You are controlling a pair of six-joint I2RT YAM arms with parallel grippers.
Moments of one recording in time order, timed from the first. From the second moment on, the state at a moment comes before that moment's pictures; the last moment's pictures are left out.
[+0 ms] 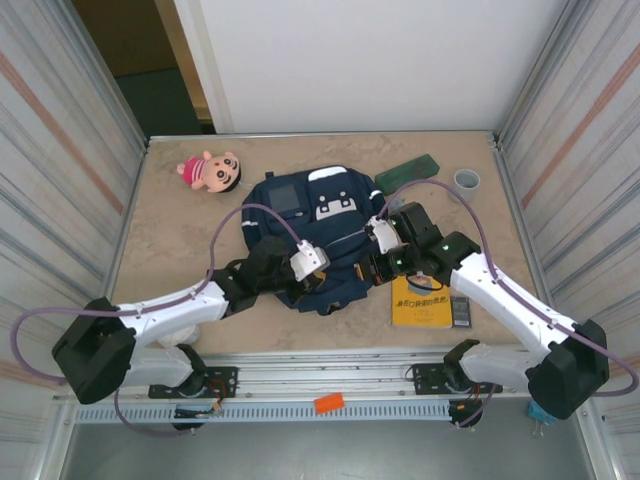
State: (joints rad) left arm -0.83 1.27 0.62 0.05 0.21 0.19; right arm 0.61 1.14 0.93 -0.74 -0.41 0.28
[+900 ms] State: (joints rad) left arm -0.86 1.30 0.67 0.07 0.24 0.20; right arm 0.52 1.05 0.71 -0.38 -0.56 0.68
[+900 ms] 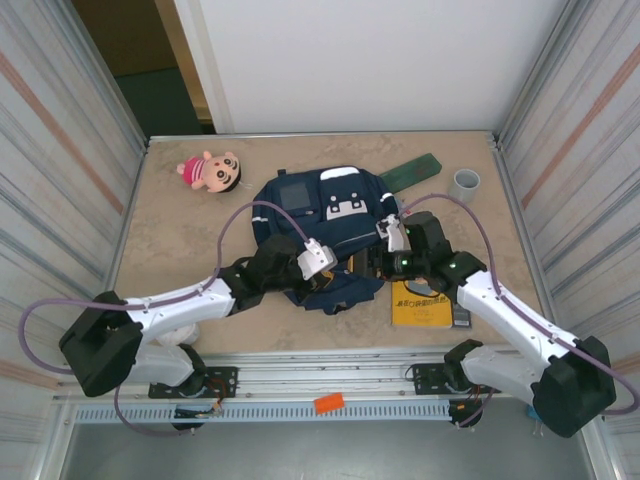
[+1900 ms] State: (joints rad) left arm -1.06 0.96 0.53 -0.10 -0.09 -0.22; right arm 0.36 1.00 0.56 -0.29 -0.55 0.86
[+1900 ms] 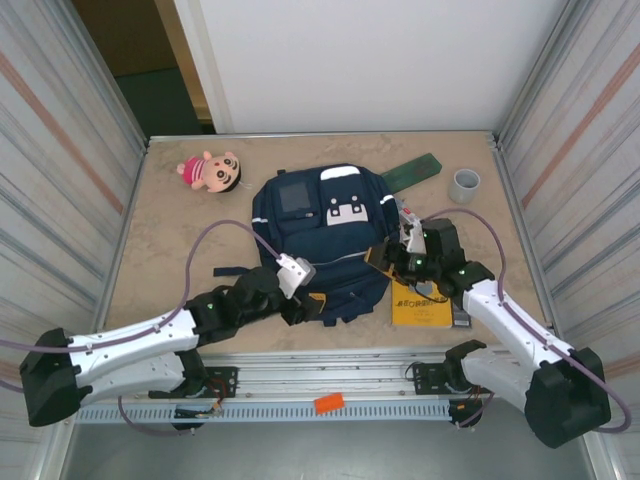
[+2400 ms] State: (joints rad) left arm -1.16 1.10 0.55 -0.14 -0.29 -0.48; right arm 0.34 1.18 0.51 -0.15 -0.54 0.97
